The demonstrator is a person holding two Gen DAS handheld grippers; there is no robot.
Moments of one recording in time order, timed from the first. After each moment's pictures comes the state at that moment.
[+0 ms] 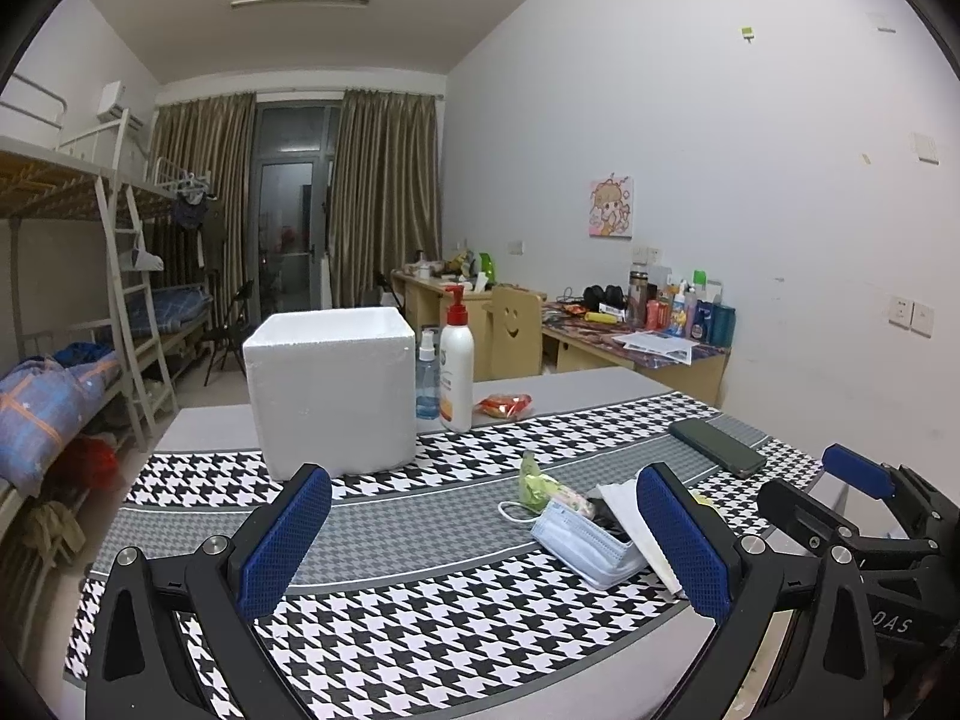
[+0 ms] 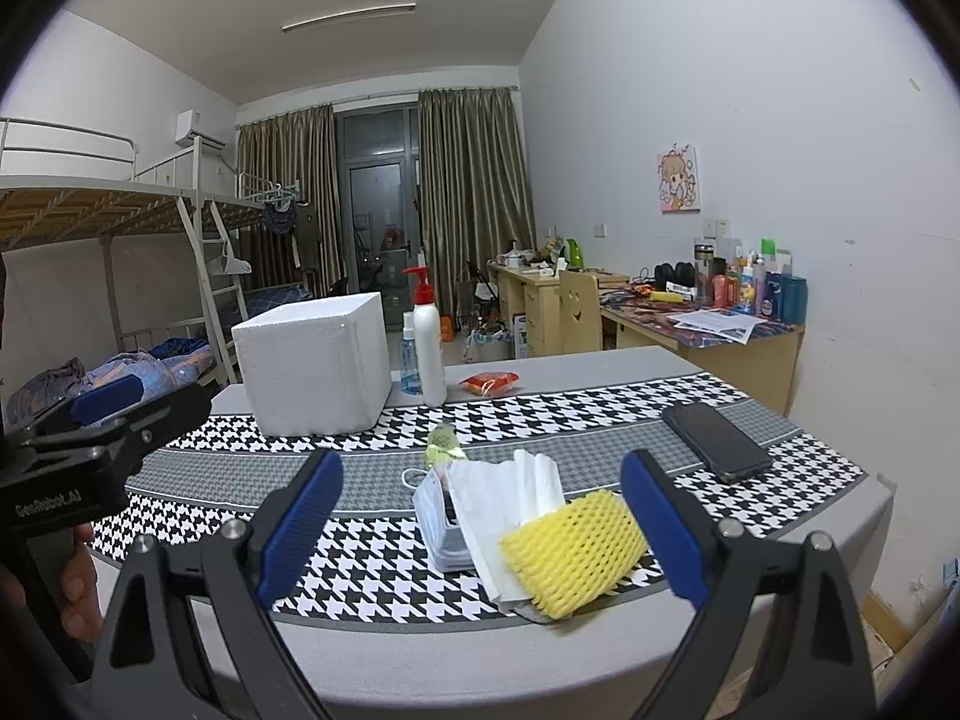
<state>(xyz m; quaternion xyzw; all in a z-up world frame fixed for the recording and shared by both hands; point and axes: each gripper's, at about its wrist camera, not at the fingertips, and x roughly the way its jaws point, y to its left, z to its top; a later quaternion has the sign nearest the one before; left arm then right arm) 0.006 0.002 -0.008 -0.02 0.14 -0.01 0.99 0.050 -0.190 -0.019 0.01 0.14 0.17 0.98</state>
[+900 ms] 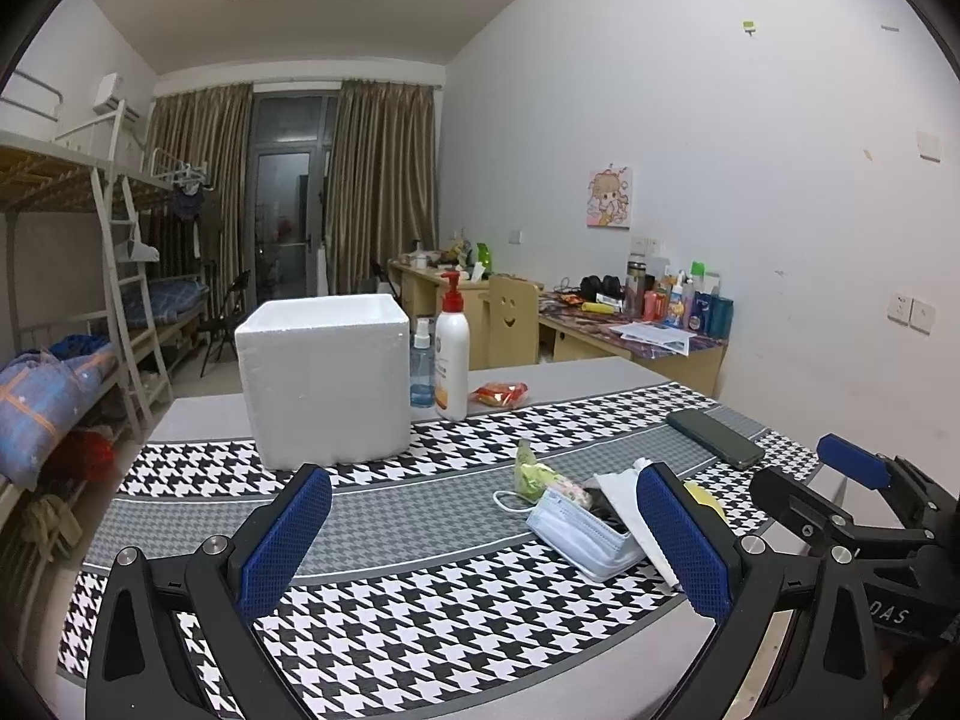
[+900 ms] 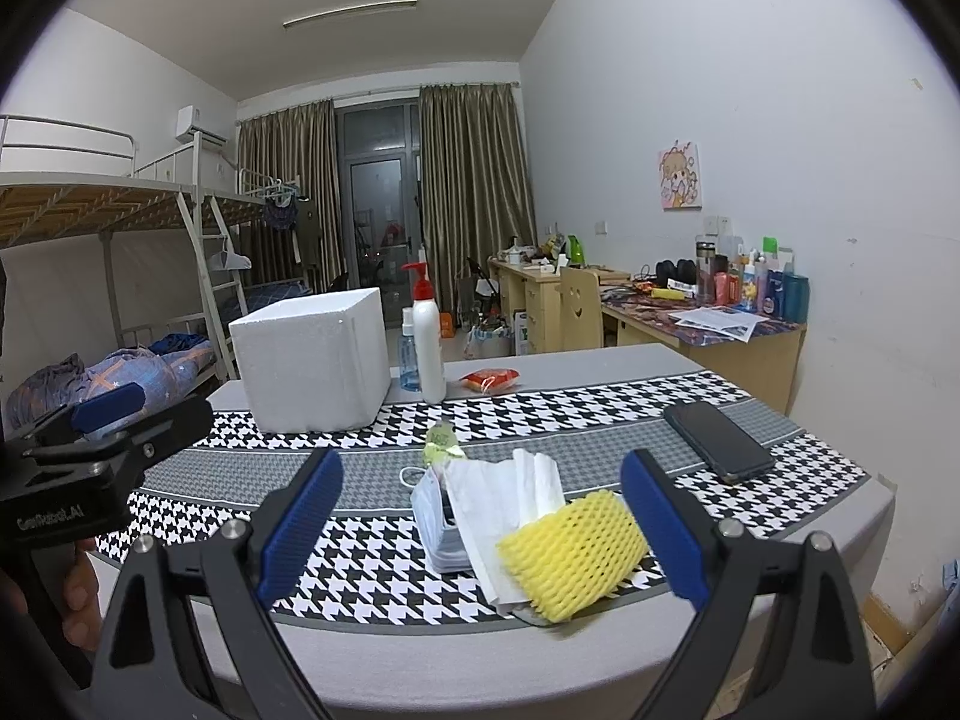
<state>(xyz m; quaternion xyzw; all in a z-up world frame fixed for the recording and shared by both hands) 0.012 -0.001 -0.011 -0.03 0.15 -0.02 0.99 0.055 -0.188 -0.020 0.00 0.15 0.17 0.97</state>
